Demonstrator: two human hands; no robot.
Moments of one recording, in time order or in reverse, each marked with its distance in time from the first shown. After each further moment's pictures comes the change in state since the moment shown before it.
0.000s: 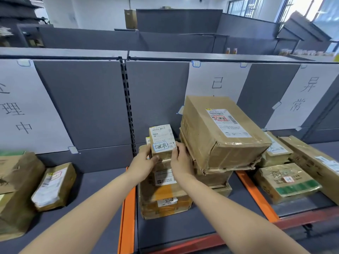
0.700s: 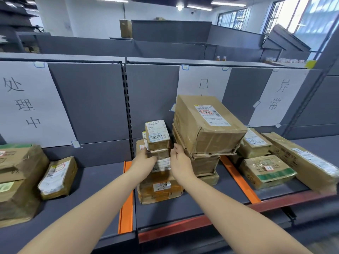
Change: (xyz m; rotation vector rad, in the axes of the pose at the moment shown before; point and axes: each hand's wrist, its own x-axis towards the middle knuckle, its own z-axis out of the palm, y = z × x) left_hand -0.059 0.023 0.014 -0.047 0.050 -0.161; right_hand -0.058 -0.001 -0.031 -0.001 -0.051 0.009
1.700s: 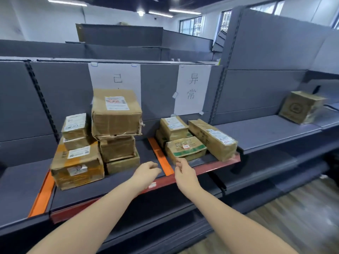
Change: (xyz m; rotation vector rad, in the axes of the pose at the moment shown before) left_hand -0.150 0.090 0.265 0.128 -0.269 0.028; right_hand -0.132 0.171 -0.272 -0.077 0.075 0.106
